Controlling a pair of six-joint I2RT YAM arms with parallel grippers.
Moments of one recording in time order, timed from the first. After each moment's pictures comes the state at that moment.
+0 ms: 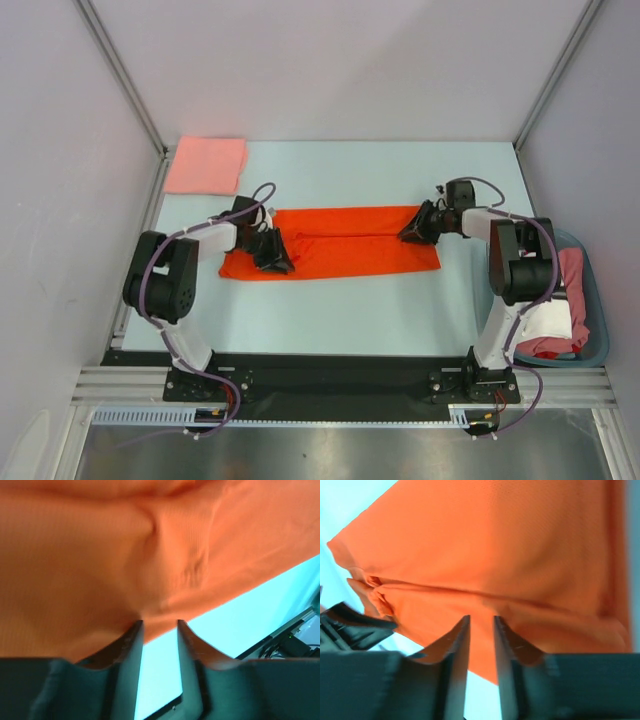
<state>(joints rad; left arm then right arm) -0.24 1.79 0.99 -0.39 0.51 -0.47 0.05 1.92 1.10 -0.14 -0.57 0.63</state>
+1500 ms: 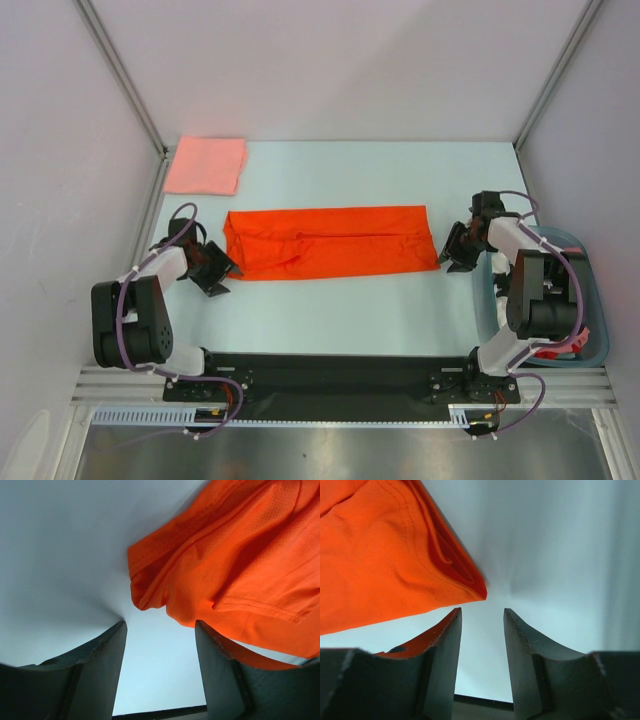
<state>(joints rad) 0.15 1.46 0.73 -0.52 0.25 -0.69 -0.07 1.63 1.01 -0.63 -0.22 0.41</state>
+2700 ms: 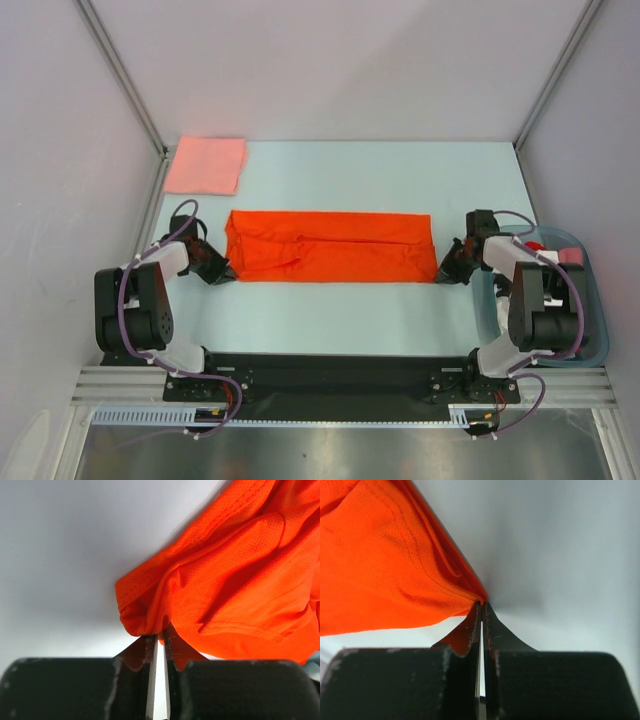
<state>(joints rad) 0.15 1.54 0.75 -0.44 0.26 -0.71 -0.05 1.57 0.82 -0.49 -0.22 0.54</state>
